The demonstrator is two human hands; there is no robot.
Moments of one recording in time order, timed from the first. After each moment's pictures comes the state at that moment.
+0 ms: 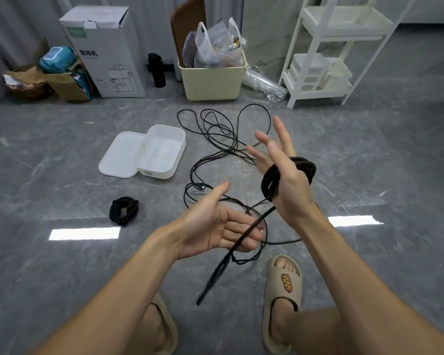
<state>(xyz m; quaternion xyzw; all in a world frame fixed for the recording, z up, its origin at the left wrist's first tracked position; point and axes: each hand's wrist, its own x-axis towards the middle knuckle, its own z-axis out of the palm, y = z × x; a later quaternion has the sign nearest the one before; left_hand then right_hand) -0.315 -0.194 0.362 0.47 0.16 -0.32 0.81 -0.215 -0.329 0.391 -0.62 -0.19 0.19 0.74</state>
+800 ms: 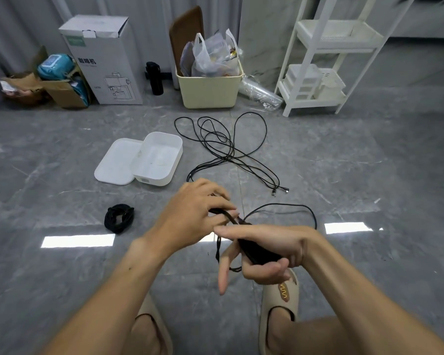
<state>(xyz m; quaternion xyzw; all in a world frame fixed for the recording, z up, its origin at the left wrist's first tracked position) -0.313 -0.174 0.366 0.96 -0.02 0.08 0.28 -0.227 -0.345 0.392 -0.44 -0.25 0.81 0.30</state>
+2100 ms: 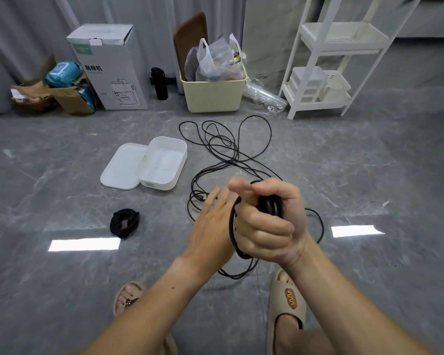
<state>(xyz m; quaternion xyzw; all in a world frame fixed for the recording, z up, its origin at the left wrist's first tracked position) -0.310 -0.218 0.336 0.94 0.00 0.21 0.26 -0.233 -0.321 0.410 -0.05 -0.20 0.71 0.68</state>
